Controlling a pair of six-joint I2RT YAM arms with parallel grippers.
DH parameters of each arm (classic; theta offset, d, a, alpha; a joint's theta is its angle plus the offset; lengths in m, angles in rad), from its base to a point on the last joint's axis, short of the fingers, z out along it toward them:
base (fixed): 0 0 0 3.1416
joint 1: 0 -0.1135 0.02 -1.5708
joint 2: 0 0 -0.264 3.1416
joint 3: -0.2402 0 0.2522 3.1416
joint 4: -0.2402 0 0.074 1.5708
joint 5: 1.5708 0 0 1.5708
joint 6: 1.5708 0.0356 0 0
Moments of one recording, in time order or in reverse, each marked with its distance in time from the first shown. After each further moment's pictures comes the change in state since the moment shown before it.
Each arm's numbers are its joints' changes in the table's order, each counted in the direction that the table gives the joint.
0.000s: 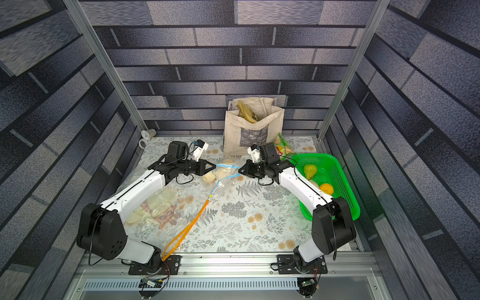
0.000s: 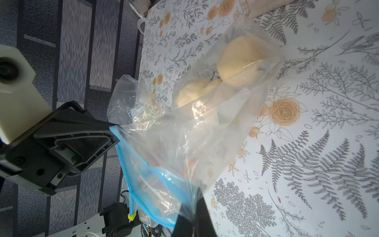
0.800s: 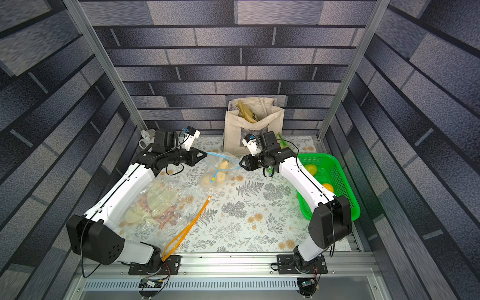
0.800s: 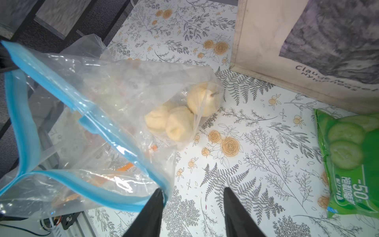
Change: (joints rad) left arm -0.034 0.018 -0.245 -0.230 -0.117 0.123; right arm 0.007 -0.034 -0.207 -0.200 0.127 -0.434
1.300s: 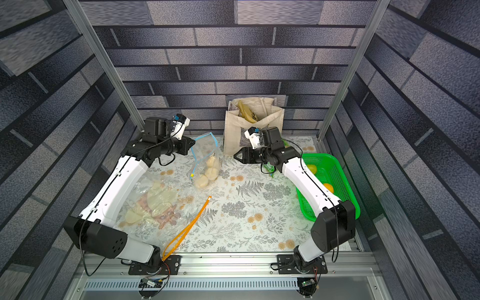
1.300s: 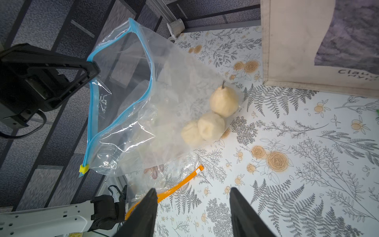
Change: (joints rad) left arm -0.045 -0.036 -0.217 -0.168 -0.231 0.096; right arm 0.002 0.040 -0.022 0.085 -0.157 0.279
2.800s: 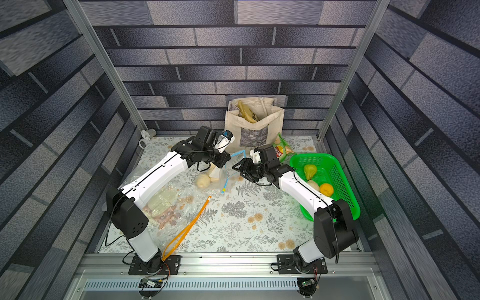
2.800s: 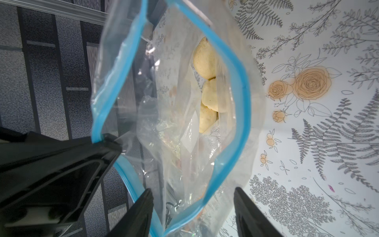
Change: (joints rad) left arm 0.359 -0.272 -0.098 -0.005 -0.080 0.033; right arm -0.055 0.035 0.355 0.303 0.016 0.596
